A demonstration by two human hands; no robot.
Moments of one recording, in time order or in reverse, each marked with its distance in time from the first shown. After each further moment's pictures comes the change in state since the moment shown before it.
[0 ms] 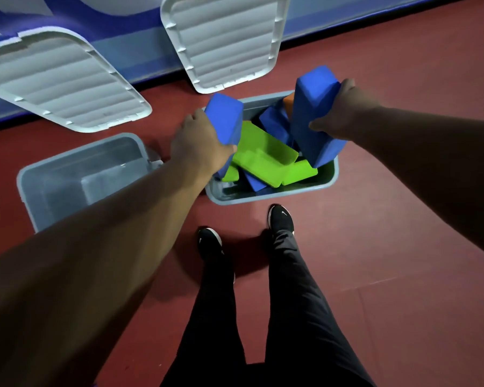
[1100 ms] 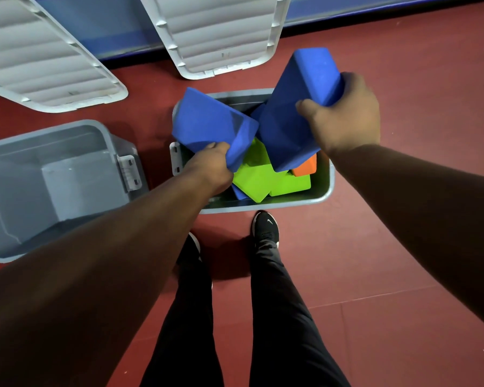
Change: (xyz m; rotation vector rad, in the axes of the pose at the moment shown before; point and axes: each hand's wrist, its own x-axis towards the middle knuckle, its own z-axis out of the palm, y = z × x) left_hand 0.058 0.003 0.128 -0.016 -0.391 0.083; right_hand 0.053 -0.002 0.048 0.505 0.316 -0.066
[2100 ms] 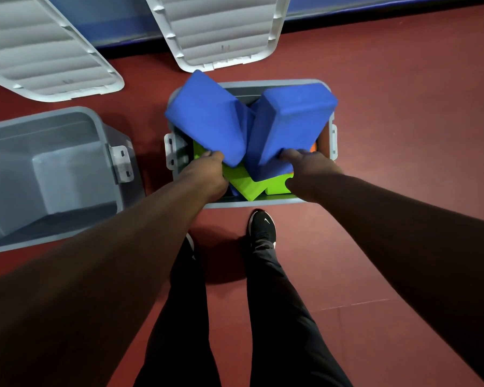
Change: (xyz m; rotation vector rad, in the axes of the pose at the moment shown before) left_hand -0.002 -0.015 0.051 0.078 -0.005 -0.054; right_hand -0.029 0.091 0.065 -0.627 -0.671 -0.234
